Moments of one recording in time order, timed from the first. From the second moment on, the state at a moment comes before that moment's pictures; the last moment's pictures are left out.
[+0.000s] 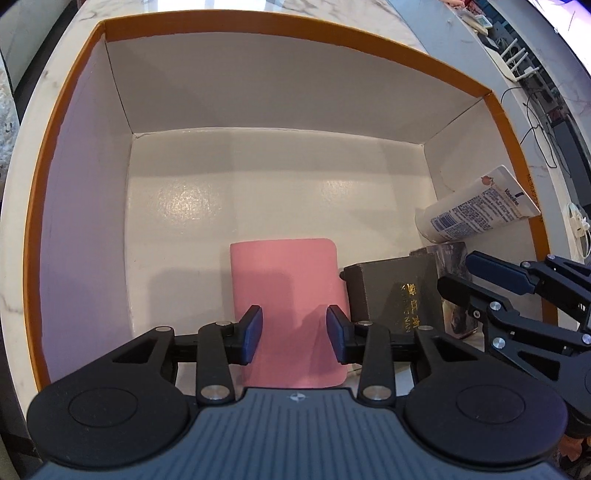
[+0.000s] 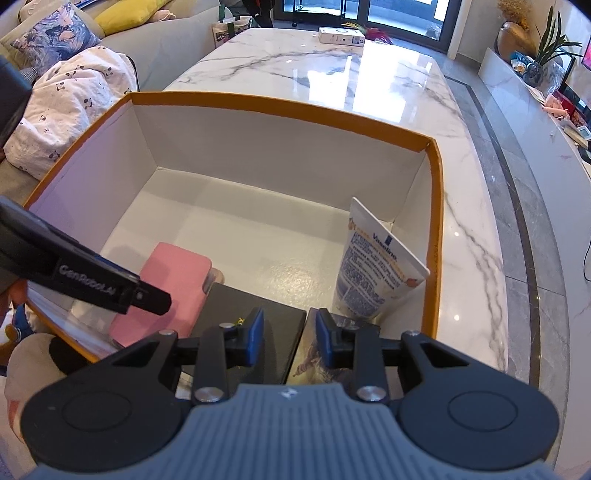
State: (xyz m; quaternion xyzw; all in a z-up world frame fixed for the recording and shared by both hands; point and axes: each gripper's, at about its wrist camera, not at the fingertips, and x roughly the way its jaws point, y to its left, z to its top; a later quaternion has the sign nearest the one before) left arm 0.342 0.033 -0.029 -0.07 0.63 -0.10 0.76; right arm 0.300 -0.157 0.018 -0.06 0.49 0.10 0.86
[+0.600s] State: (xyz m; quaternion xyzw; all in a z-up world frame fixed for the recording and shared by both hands) left arm 0.345 0.031 -0.027 -0.09 0.65 -0.10 0.75; right arm 0.286 -0.160 0.025 -0.03 0.48 0.11 0.87
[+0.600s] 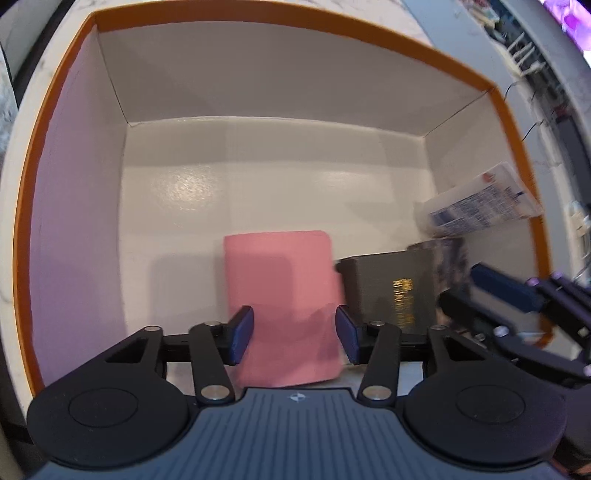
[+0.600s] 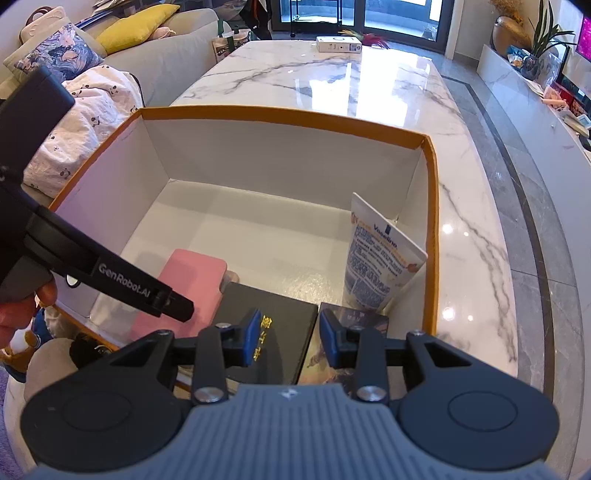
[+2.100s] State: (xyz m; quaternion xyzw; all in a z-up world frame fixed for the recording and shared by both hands) left arm 0.108 0.066 0.022 -0.05 0.48 -0.01 0.87; right arm 0.125 -0.112 0.017 0.01 0.47 0.15 0.87
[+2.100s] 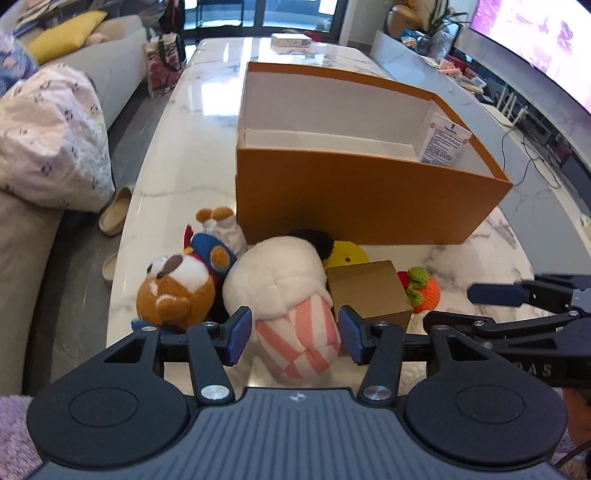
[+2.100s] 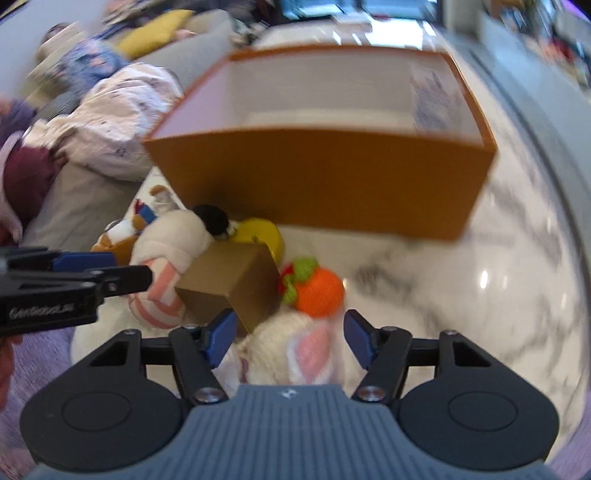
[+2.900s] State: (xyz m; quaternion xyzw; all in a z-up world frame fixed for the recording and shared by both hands) left arm 0.123 0.073 0.017 -0.05 0.50 -0.02 0.86; right arm 0.195 -0.053 -0.019 -0.21 0.48 0.37 0.76
